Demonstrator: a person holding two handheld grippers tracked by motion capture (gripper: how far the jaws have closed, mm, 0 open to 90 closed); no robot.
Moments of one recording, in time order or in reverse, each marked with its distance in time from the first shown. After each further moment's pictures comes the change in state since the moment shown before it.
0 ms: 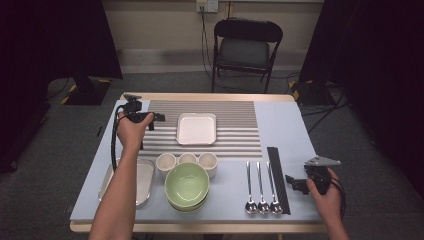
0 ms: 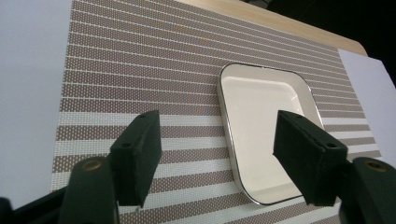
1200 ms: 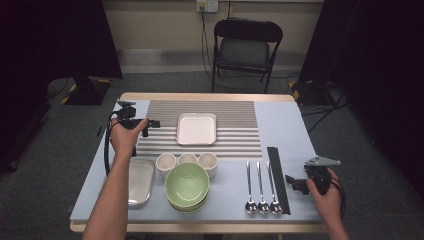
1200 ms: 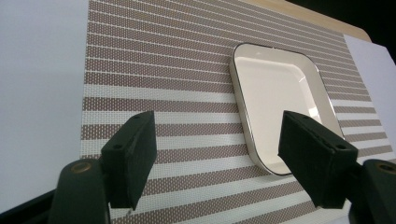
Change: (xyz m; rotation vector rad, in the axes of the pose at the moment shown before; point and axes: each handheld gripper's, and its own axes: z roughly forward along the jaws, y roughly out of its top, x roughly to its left) left arm 0.016 -0.017 -0.014 0.019 -0.002 0.014; right arm 0.000 0.000 0.000 0.000 0.000 0.000
